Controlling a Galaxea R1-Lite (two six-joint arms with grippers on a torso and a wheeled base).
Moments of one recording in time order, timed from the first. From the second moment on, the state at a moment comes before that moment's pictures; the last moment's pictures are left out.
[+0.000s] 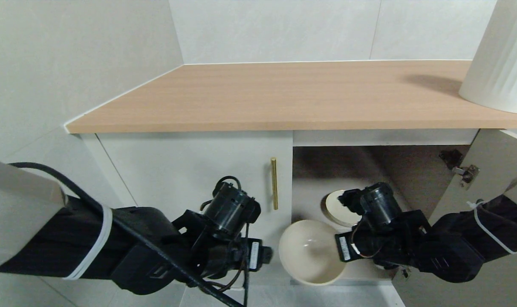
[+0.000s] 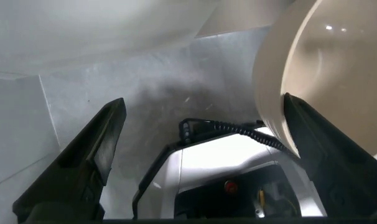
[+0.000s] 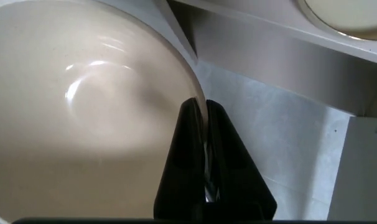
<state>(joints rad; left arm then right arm) -0.71 1.90 -0.91 -0.03 0.23 -0.50 0.57 1.97 -0.81 -0.34 -0.17 0.27</state>
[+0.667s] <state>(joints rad) -0.71 1.87 -0.92 -0.05 0.22 -0.50 0.58 1.98 -0.81 -0.35 -0.15 0.28</state>
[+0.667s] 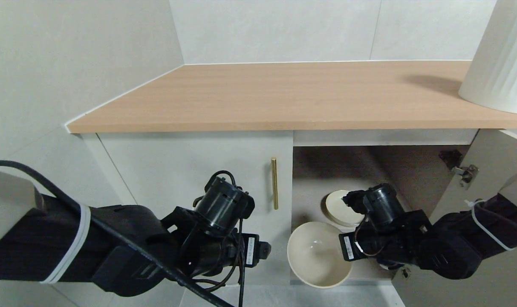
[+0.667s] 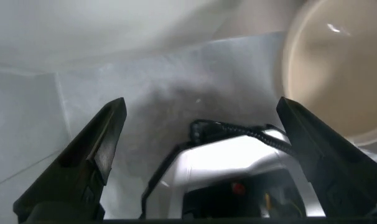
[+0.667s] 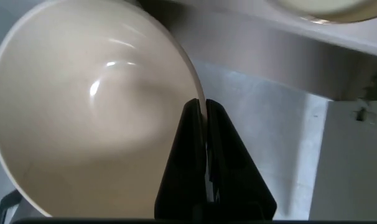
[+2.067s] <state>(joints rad) -0.71 1.86 -0.92 -0.05 0.22 -0.49 0.28 2.06 -1.05 -0.35 -0.29 0.51</state>
